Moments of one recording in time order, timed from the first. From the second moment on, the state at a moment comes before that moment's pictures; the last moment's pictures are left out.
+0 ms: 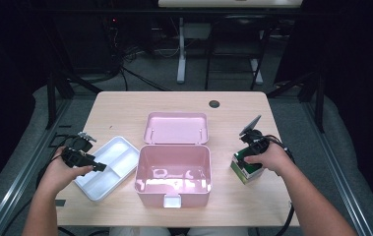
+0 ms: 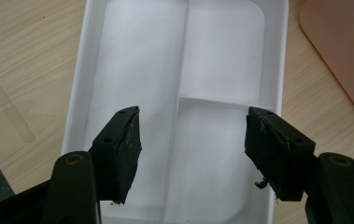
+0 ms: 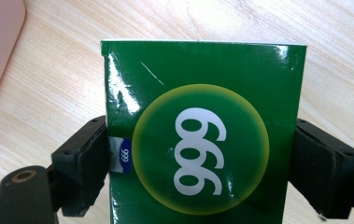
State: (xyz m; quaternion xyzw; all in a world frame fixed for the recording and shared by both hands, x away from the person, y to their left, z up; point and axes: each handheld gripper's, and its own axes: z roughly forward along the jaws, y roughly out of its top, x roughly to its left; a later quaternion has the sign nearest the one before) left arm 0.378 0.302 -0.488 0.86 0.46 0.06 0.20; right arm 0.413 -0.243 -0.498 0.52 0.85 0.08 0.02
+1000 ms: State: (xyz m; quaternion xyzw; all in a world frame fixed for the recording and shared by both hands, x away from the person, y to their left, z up) left arm 0.379 0.303 -0.492 0.86 0.46 0.06 0.20; right arm 0.411 -0.239 -0.477 0.50 0.87 0.07 0.01
